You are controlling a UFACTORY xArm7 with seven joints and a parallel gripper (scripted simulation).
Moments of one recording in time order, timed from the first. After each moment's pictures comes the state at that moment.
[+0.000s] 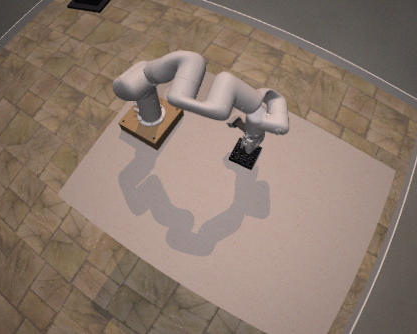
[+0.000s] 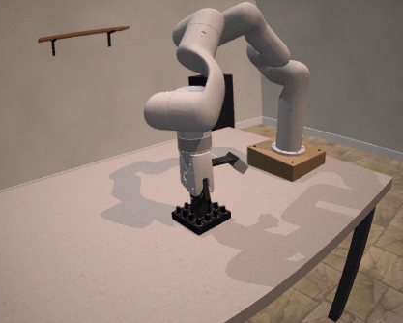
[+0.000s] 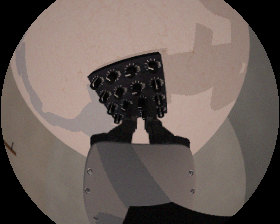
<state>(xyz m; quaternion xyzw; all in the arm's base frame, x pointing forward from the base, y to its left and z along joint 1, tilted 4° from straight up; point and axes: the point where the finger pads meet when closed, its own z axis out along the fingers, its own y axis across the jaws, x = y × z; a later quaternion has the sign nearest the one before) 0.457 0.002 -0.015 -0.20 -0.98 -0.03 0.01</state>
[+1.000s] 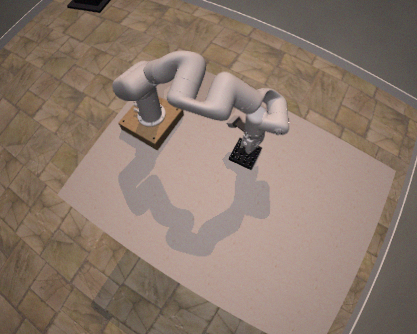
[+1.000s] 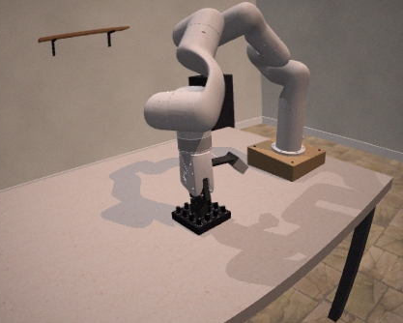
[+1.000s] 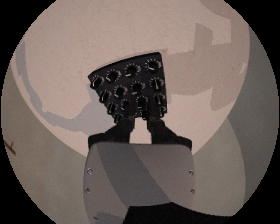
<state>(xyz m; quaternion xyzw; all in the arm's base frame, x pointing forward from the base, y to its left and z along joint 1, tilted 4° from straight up) 0.456 0.002 -0.015 -0.20 -0.98 -0.03 0.01</state>
